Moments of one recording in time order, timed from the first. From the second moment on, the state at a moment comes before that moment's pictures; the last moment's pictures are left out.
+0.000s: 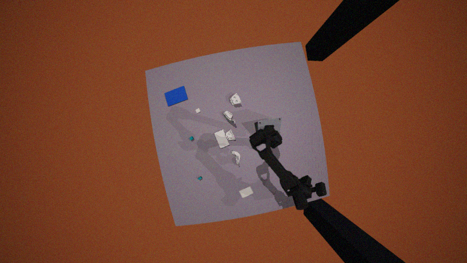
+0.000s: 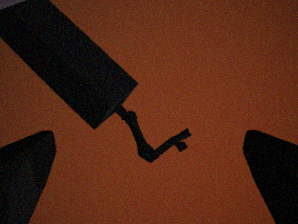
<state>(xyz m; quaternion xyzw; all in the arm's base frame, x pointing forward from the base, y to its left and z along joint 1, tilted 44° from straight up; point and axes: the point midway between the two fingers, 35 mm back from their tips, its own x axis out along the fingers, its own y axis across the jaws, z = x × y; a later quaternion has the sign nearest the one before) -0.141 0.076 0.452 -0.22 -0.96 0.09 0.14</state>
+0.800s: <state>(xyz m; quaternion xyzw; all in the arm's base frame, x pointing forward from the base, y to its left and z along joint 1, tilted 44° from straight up) -0.143 0.116 0.436 -0.28 -0.92 0.22 0.14</state>
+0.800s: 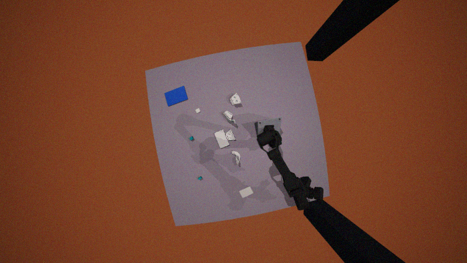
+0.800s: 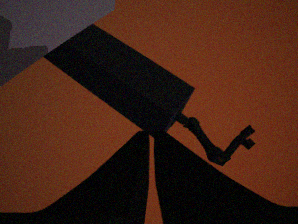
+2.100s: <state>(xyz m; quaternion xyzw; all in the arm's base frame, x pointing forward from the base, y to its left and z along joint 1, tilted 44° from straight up) -0.113 0.203 0.391 -0.41 -0.74 0.48 0.21</state>
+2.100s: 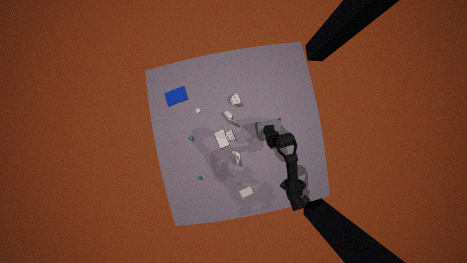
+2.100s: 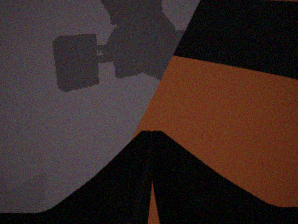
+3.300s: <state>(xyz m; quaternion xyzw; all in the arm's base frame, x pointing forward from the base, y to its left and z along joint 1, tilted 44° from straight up) -0.040 0.264 0.343 -0.48 -0.49 0.64 0.35</state>
